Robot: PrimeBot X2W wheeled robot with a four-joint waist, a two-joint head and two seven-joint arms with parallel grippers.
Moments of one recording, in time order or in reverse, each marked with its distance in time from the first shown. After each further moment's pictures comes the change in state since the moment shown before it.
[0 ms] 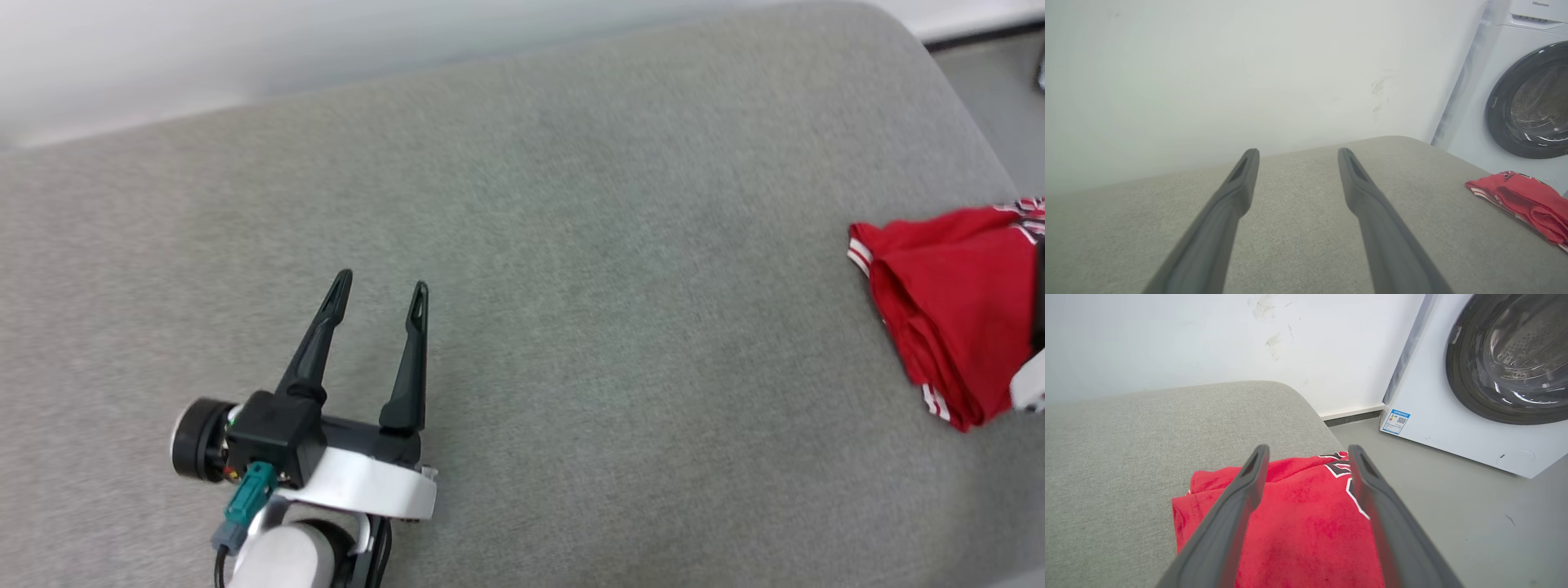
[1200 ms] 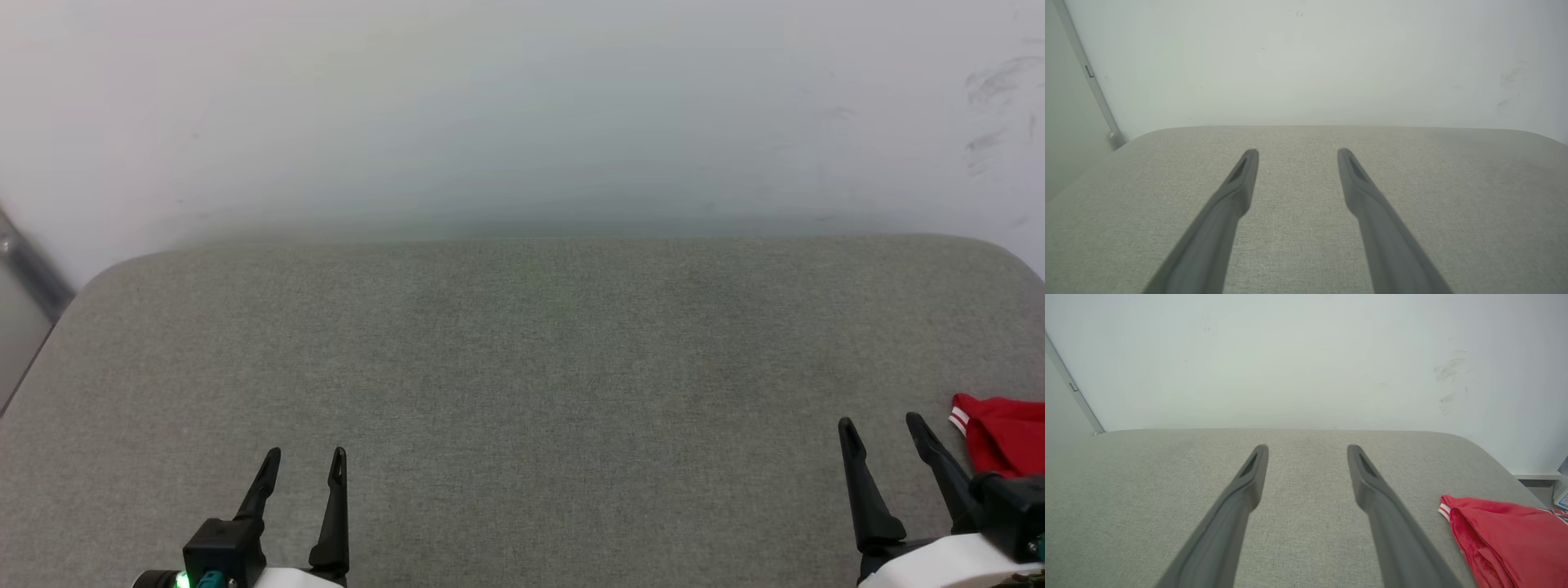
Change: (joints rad) left arm 0.261 0.035 0.107 0.206 -0.086 0.013 -0.051; right arm 0.709 0.351 0.060 -0.975 -0.115 0.000 0.332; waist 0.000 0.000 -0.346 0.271
